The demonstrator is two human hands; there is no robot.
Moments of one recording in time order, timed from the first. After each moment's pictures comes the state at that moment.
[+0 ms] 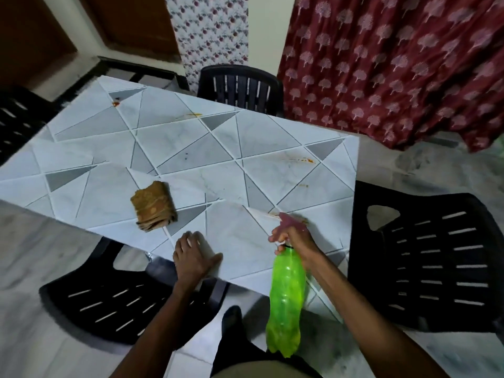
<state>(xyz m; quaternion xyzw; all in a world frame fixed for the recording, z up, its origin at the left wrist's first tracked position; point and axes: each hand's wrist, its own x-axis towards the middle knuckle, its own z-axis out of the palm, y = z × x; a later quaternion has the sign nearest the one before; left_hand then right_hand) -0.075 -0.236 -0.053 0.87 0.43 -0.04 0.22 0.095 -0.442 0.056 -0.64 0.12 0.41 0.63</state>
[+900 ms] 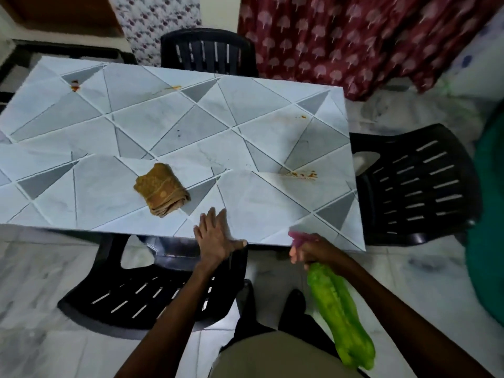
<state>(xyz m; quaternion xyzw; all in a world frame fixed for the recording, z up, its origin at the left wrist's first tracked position) -0.116 -0.195 -0.057 0.92 0.27 -0.12 0.24 -0.035 -0.456 0.024 -0.71 0.08 0.48 0.51</state>
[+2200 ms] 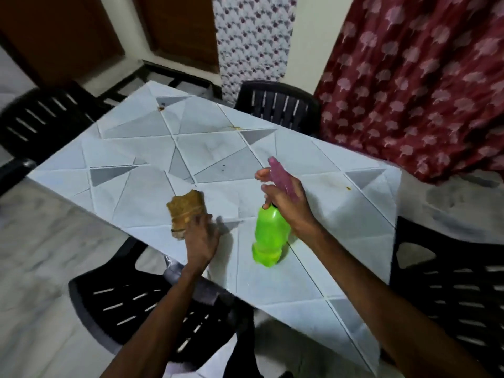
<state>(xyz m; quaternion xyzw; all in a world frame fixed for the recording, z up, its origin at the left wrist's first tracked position) -0.053 -0.136 -0.030 0.88 0.39 0.15 0.24 0.113 -0.289 0.143 -0.63 -0.24 0.28 0.69</state>
